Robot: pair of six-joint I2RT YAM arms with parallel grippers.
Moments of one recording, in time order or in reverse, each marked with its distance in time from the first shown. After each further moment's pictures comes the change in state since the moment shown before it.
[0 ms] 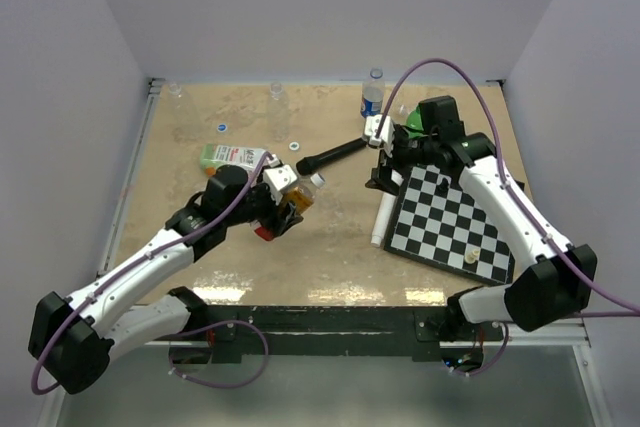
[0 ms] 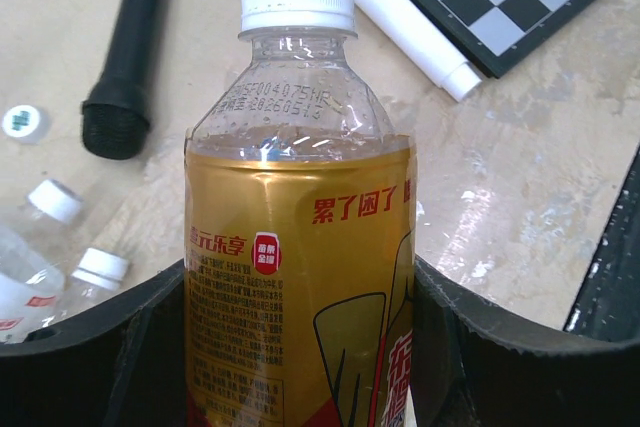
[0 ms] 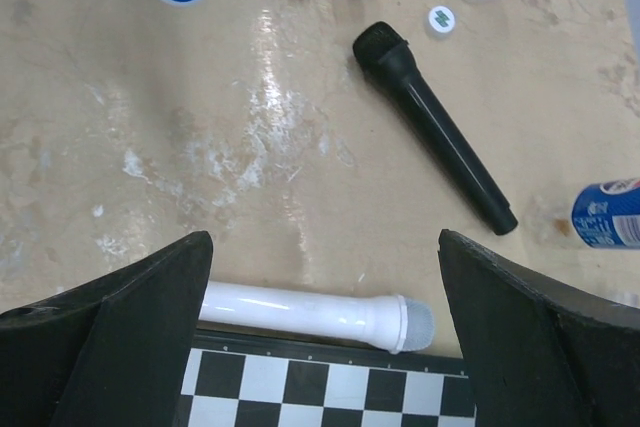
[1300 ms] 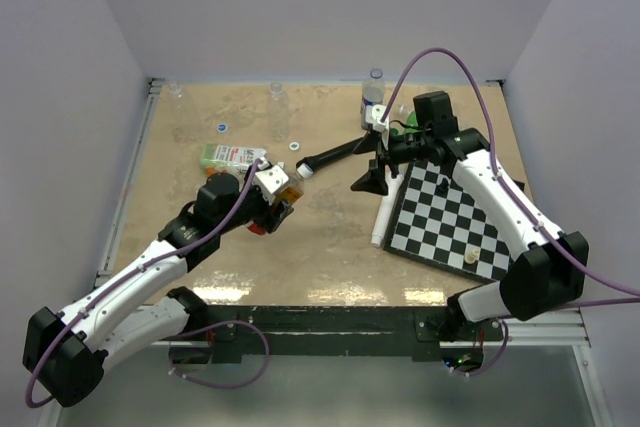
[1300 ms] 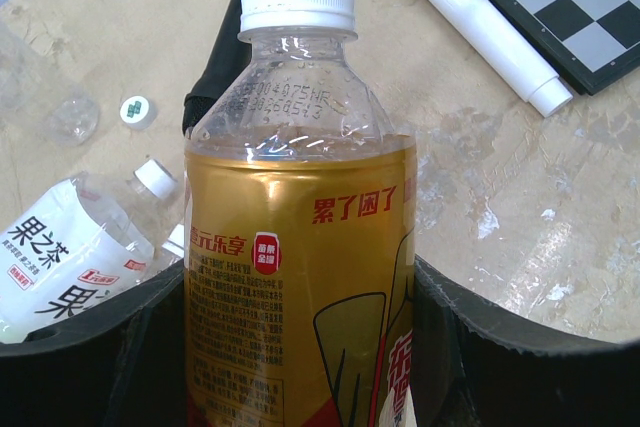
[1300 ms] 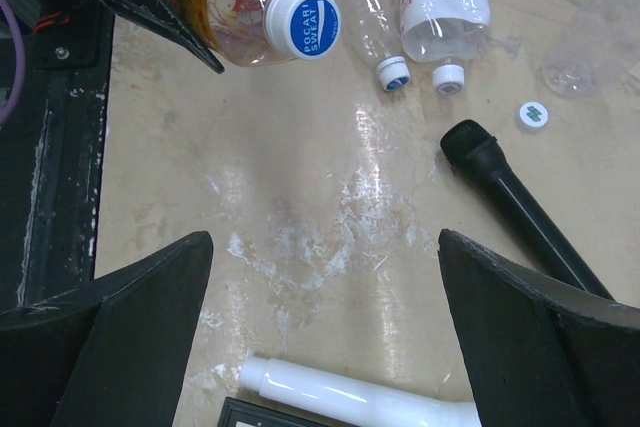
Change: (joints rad) left arm 0.000 -0.097 -0.064 0.058 -0.182 0.040; right arm 0.001 0.076 0.034 0.062 -0.282 0.183
